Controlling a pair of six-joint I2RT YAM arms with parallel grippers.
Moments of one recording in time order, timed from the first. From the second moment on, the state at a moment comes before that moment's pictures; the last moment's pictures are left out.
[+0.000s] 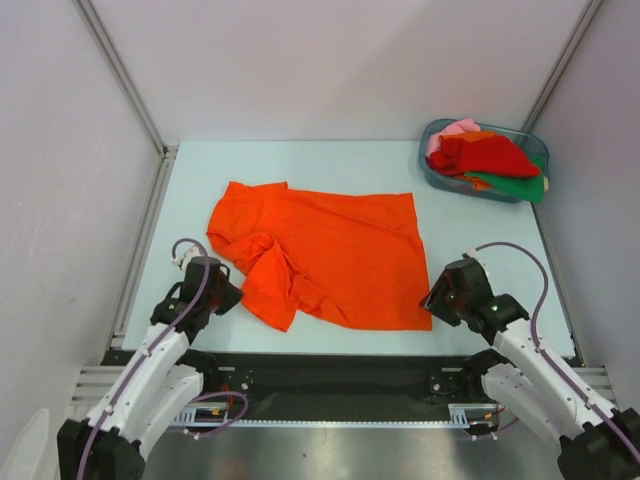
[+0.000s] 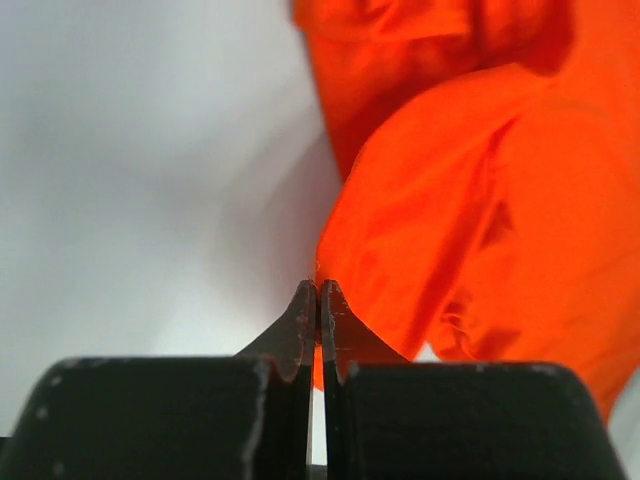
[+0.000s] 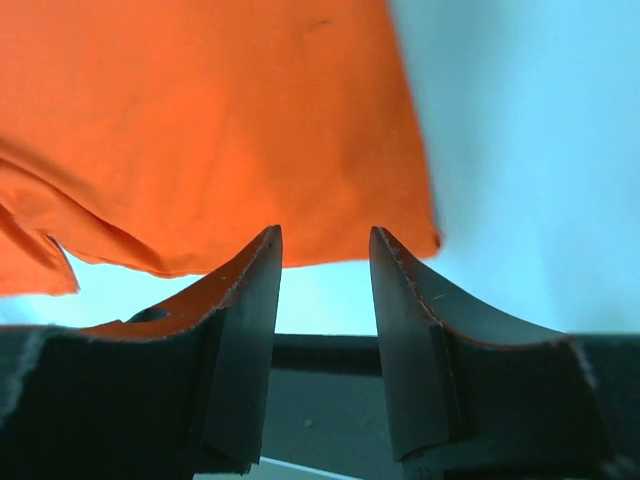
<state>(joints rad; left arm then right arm) -0.26 0.76 0.44 -0.57 -0.11 -0.87 0.42 0.78 0.48 -0.65 0.07 0.87</state>
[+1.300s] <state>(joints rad) -0.26 0.57 0.59 -0.68 -0.09 -0.84 0.53 1.01 0.48 -0.83 0.20 1.29</state>
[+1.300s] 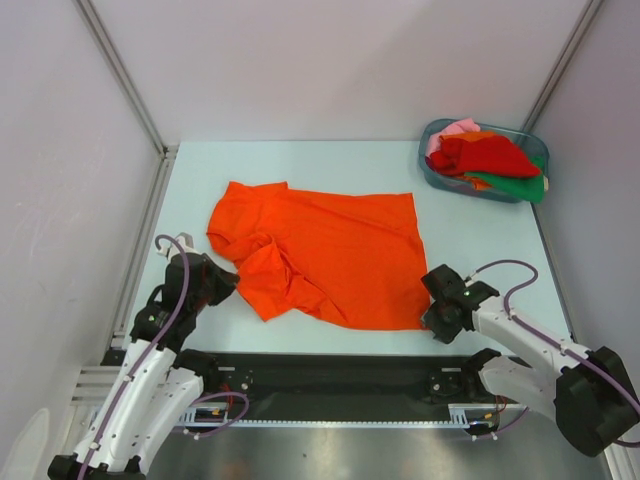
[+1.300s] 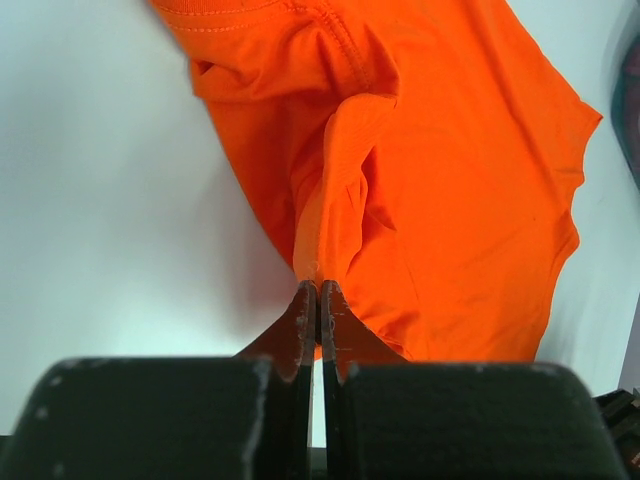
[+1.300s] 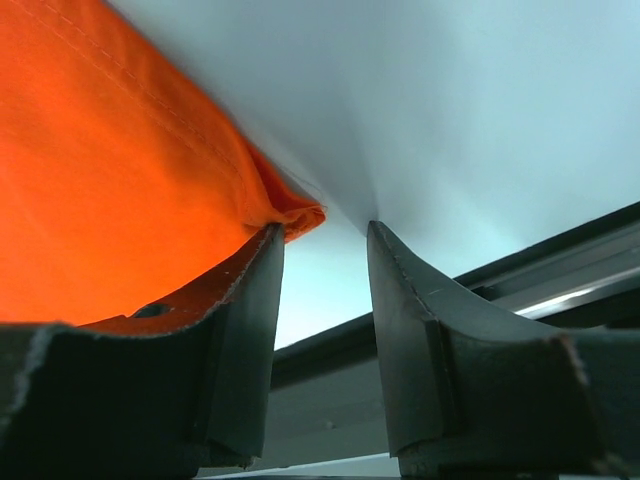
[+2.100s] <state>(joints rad) -0.26 0.57 0.62 -0.69 -0.07 -0.83 0.58 1.01 0.53 -0.85 0.25 1.38</state>
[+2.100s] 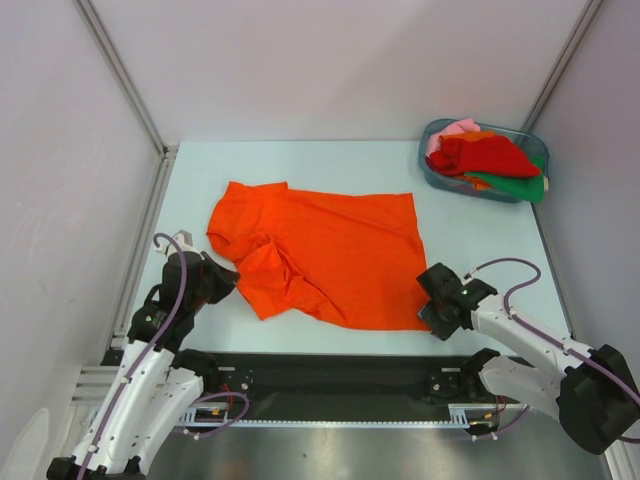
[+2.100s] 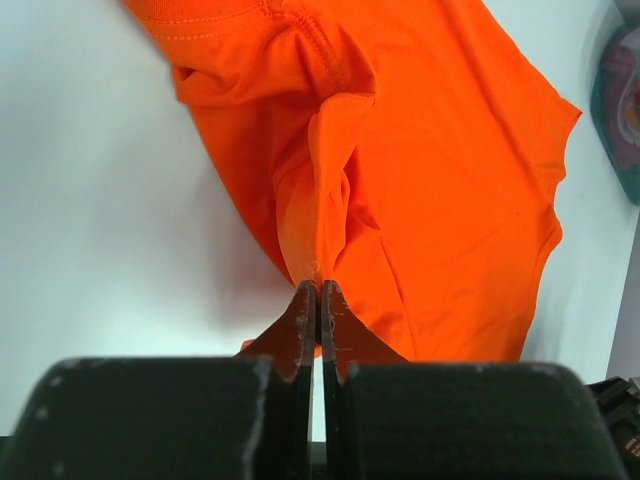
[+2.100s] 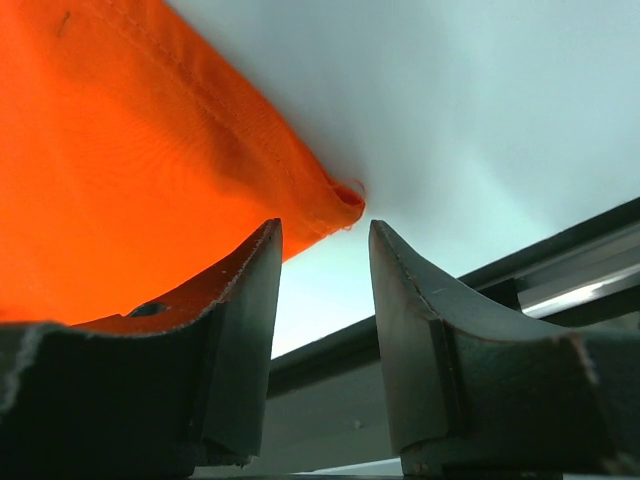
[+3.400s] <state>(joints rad) -0.27 0.55 1.29 -0.58 -0.06 -0.40 0.57 0.76 0.98 -0.56 0.31 0.53</state>
